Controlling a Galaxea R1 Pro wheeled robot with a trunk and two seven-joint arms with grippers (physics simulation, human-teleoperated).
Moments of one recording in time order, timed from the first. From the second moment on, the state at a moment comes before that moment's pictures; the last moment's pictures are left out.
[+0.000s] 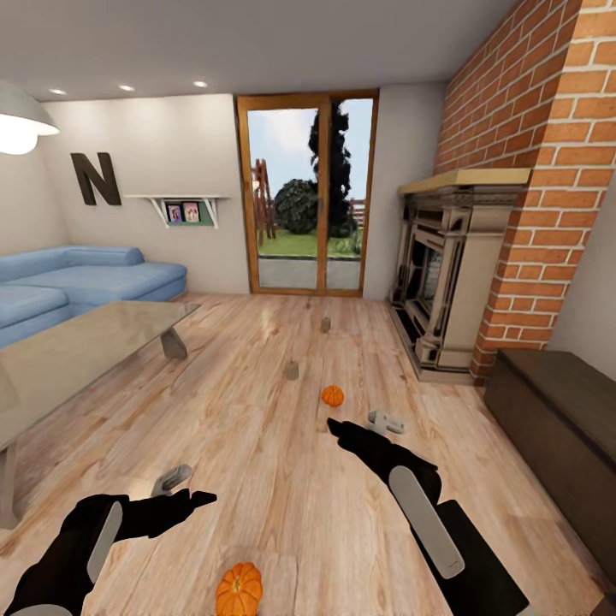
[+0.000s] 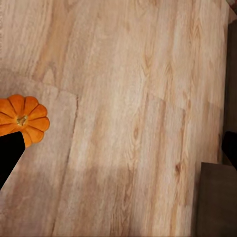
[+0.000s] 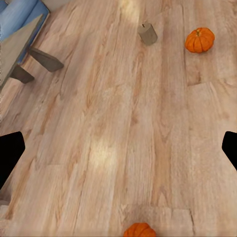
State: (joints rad) left arm -0.43 0.13 0.30 -0.92 0.12 0.93 -0.59; right arm -0.41 0.01 0.35 -1.43 -0.85 0.51 -0.44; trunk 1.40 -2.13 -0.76
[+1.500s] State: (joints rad) left arm -0.44 0.13 0.31 -0.92 0.12 0.93 -0.59; right arm -0.41 0.02 0.34 -1.35 -0.89 0.42 -0.28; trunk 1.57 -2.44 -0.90
